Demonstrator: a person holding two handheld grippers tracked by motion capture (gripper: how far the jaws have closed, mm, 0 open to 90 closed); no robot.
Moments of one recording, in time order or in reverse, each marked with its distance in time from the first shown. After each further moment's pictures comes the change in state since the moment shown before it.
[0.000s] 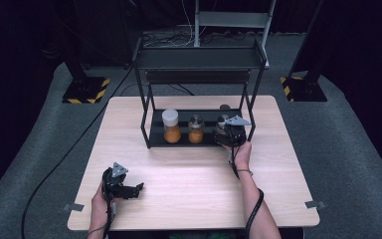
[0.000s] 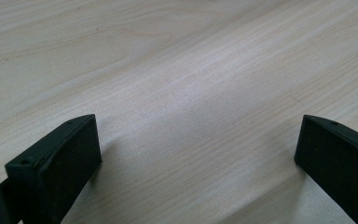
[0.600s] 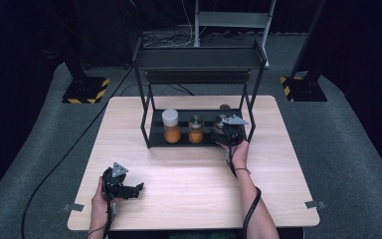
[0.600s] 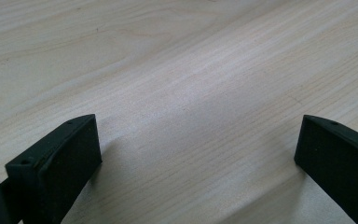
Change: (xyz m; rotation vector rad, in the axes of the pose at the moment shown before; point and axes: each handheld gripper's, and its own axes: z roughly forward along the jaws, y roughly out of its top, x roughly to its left) left arm 0.000 0.000 0.000 0.000 0.000 0.000; right arm 0.003 0.001 0.010 0.010 0.005 0.003
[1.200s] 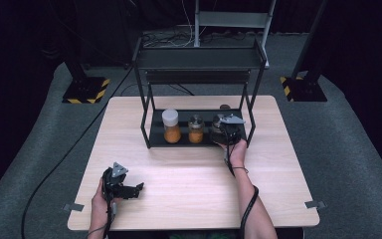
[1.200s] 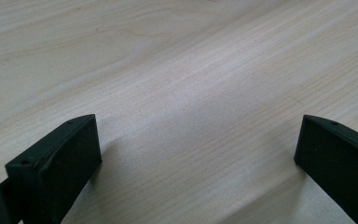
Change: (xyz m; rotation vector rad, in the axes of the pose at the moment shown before) left arm 0.000 0.000 0.000 0.000 0.000 0.001; right arm 0.003 0.001 0.009 0.006 0.006 0.001
